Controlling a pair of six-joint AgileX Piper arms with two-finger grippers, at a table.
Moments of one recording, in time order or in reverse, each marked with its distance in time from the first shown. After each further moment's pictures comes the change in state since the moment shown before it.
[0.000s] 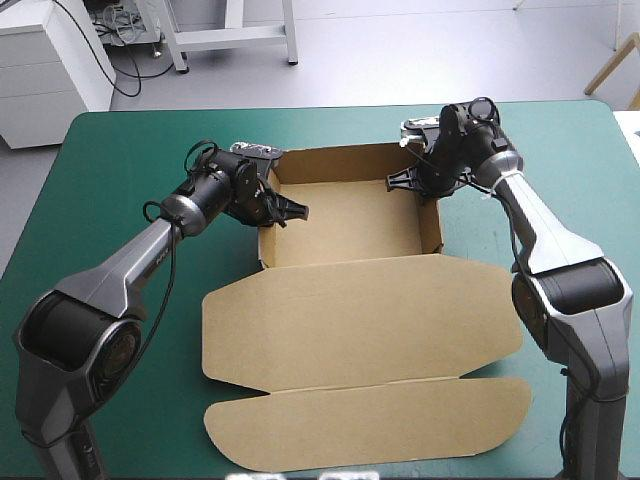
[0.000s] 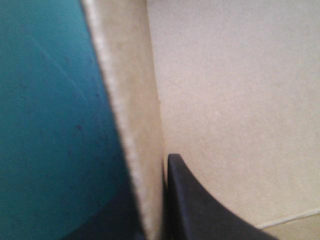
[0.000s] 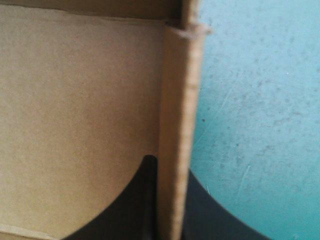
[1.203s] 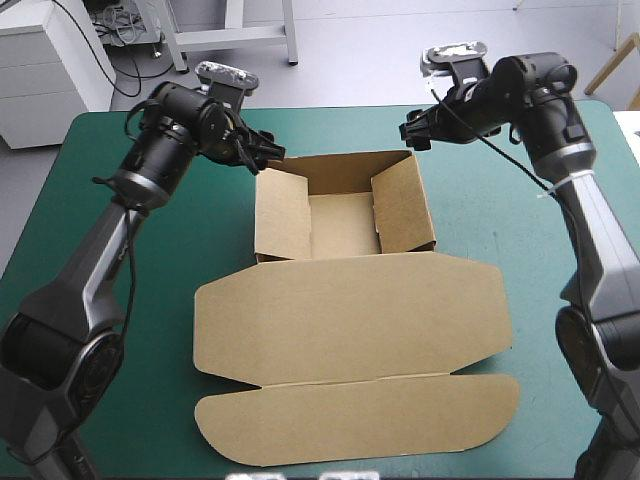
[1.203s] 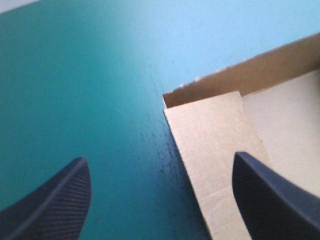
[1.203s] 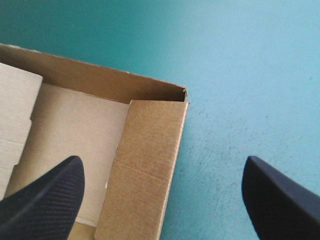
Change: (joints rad) left arm 0.010 -0.086 -0.406 0.163 0.255 0.097; right arm -0.027 -0.269 -0.116 0.060 -0.010 -0.121
